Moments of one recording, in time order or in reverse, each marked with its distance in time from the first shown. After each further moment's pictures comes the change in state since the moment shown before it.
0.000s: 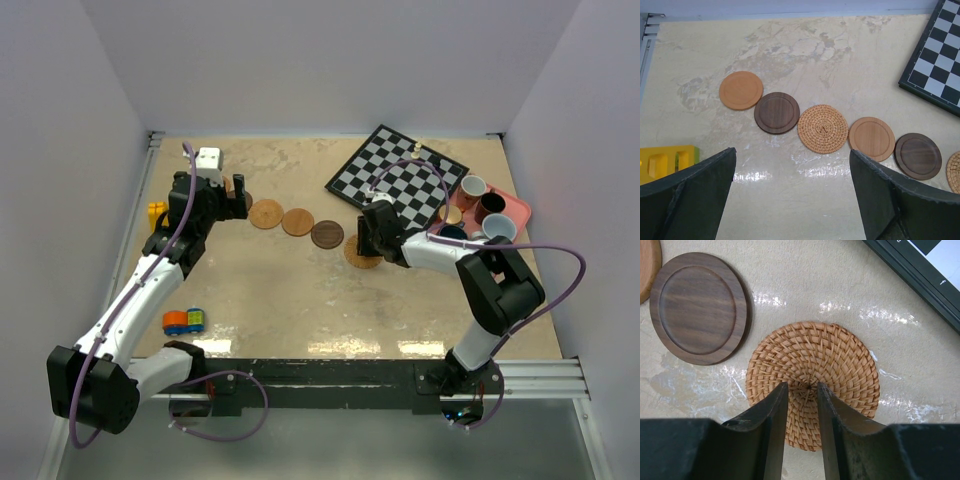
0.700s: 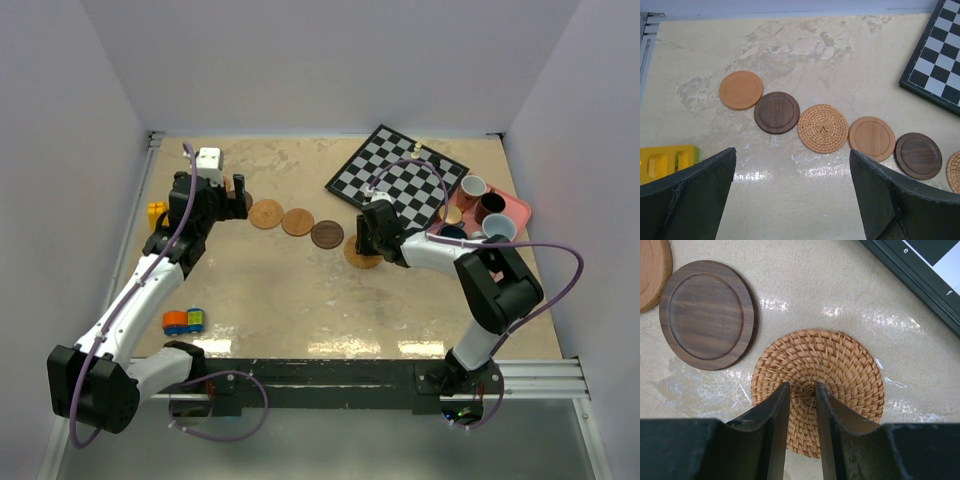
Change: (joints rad) left arm 0.000 0.001 0.000 0.000 0.000 0.000; right arm 0.000 0.006 0.001 0.030 -0.010 -0.003
